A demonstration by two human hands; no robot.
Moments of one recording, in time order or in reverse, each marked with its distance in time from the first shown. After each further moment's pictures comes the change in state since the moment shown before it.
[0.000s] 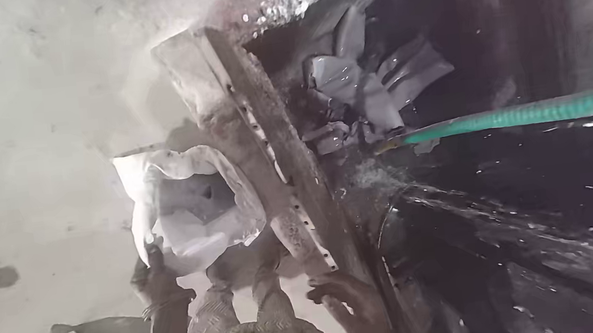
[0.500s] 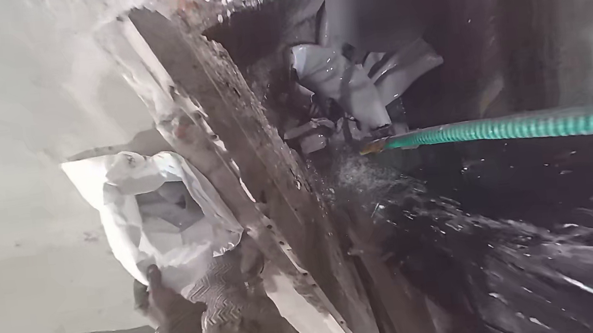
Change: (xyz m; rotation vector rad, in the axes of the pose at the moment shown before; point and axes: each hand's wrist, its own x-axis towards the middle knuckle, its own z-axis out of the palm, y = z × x) left_hand -0.048 -0.011 0.059 -0.083 0.109 -0.108; right_hand 0.120 0.084 -0.113 -0.704 0.206 0.602
